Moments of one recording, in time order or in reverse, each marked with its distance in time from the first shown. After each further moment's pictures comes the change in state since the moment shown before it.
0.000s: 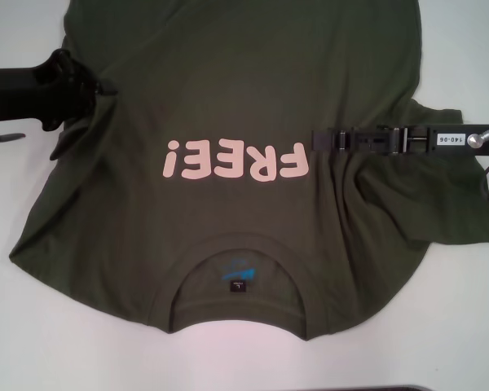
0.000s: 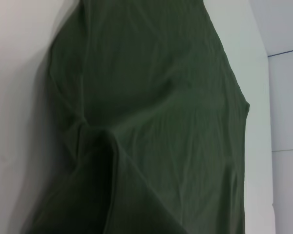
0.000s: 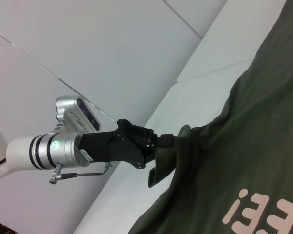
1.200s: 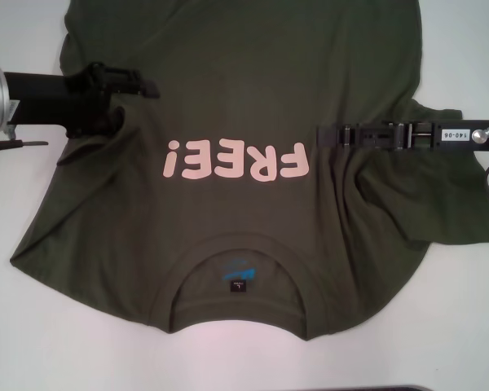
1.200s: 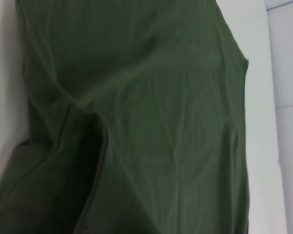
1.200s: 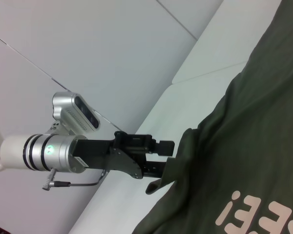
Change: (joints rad) left arm -0.022 -0.008 0.109 -0.017 0.005 0.030 0.003; right arm 0.005 -0.013 0.000 0.006 0.000 0.007 0.002
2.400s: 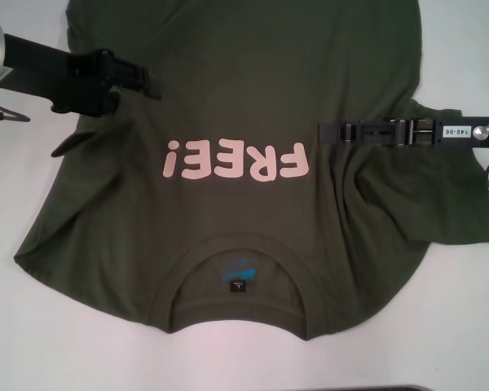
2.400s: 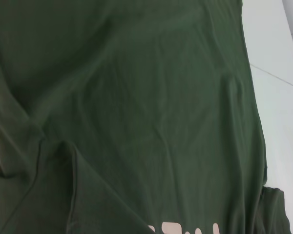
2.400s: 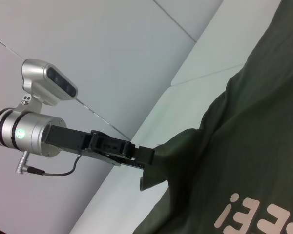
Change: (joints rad) left arm -0.049 0.001 0.138 -0.280 0.129 0.175 -0.076; right arm 0.004 -0.004 0.004 0.000 0.000 0.001 0.006
